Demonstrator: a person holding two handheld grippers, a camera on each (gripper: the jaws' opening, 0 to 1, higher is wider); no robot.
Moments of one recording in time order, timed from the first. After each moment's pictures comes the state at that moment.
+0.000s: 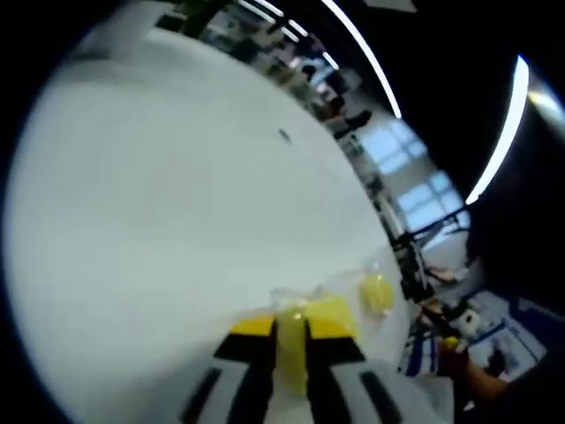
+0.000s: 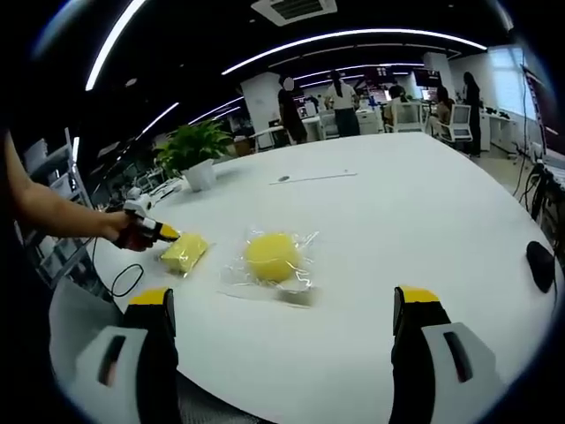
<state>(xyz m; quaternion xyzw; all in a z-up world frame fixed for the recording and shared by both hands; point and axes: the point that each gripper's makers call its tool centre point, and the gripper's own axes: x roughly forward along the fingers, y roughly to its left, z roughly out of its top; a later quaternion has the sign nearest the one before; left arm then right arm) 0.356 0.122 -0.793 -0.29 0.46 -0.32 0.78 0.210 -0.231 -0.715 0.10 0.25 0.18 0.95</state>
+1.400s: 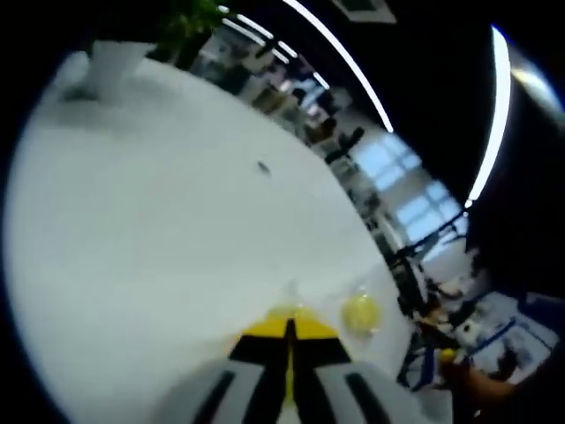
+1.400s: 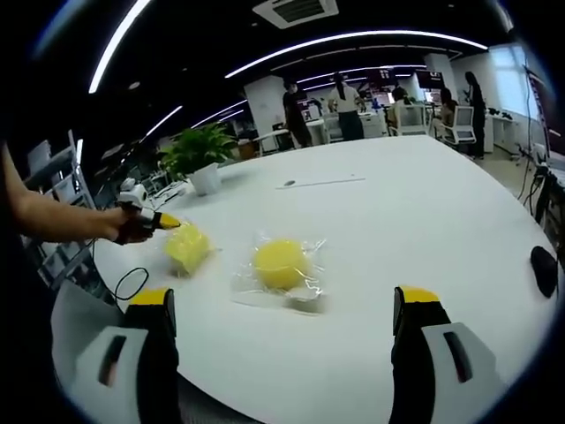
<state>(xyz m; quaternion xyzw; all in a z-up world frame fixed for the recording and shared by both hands) 0.359 0.111 -0.728 -0.23 0.38 -0.33 0.83 0.215 -0.217 -0.705 0.09 0.24 0.20 0.95</state>
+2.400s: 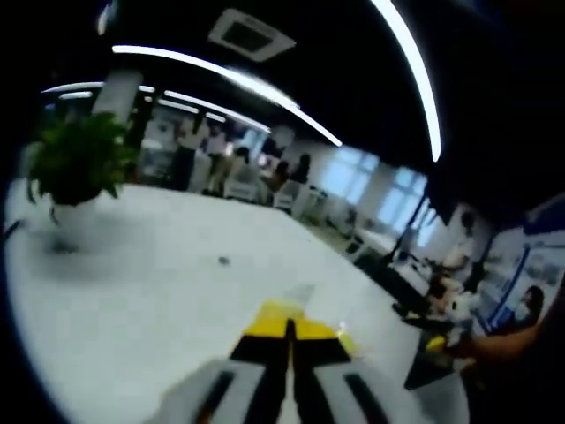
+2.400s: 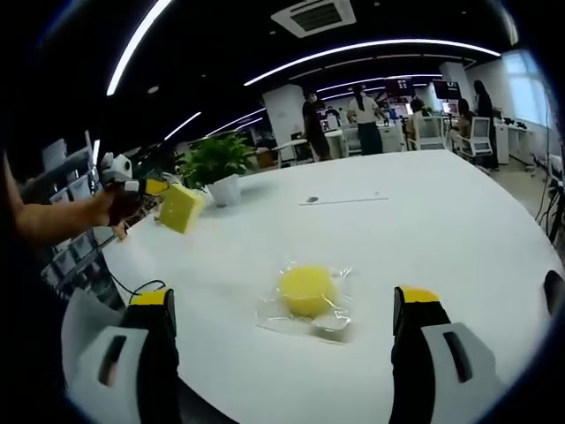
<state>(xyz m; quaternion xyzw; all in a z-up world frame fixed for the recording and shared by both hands) 0.341 0.120 -0.579 -0.15 0.21 -0.38 0.89 0.233 -0.186 -0.674 0.10 0.21 0.24 0.94</state>
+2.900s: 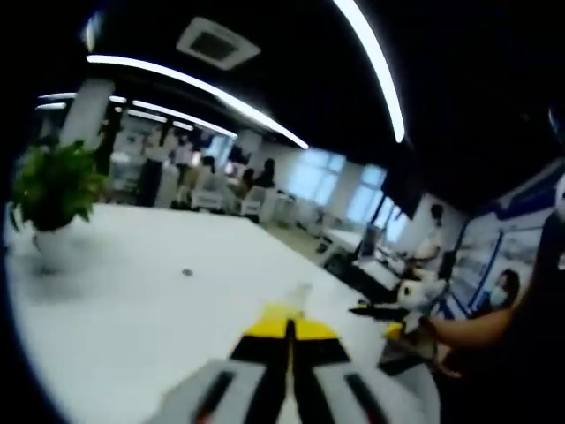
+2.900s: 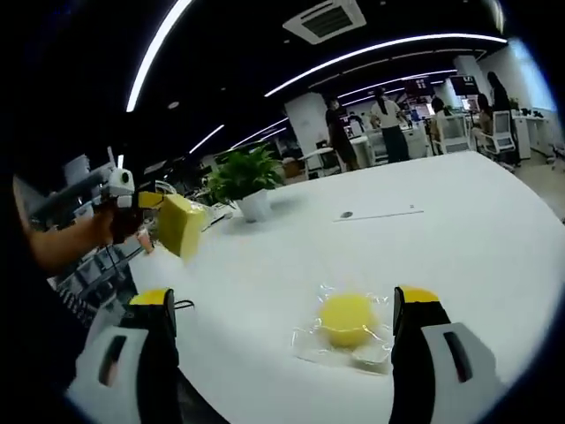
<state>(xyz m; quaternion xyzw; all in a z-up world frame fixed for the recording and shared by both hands) 0.274 0.089 -0.540 -0.13 0.18 -0.46 0.86 0.250 -0.135 -0.644 0.13 0.18 0.32 0.92</state>
